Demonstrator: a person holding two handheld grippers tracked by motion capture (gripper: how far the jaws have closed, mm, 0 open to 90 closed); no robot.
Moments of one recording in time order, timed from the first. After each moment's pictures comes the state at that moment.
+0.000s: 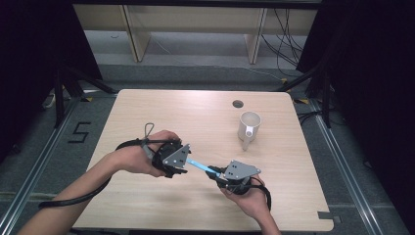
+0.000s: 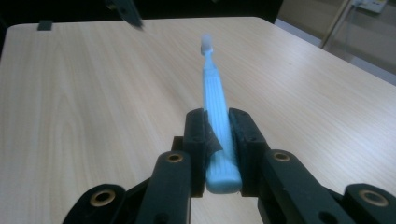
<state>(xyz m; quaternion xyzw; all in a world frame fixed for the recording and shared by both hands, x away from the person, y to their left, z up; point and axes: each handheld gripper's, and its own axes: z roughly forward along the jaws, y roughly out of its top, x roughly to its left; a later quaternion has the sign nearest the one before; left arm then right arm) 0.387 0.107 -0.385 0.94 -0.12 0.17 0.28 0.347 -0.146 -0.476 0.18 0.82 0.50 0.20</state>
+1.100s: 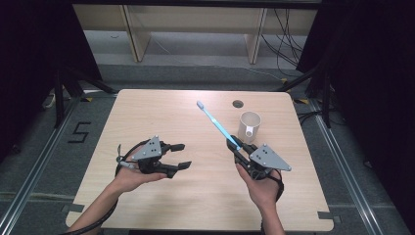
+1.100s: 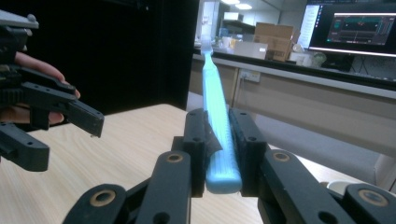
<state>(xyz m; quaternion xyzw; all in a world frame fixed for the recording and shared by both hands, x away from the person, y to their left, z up) 0.387 0.147 -0.443 0.77 0.17 0.12 0.61 0.354 -0.177 -0.424 0.28 0.67 0.61 0.33</state>
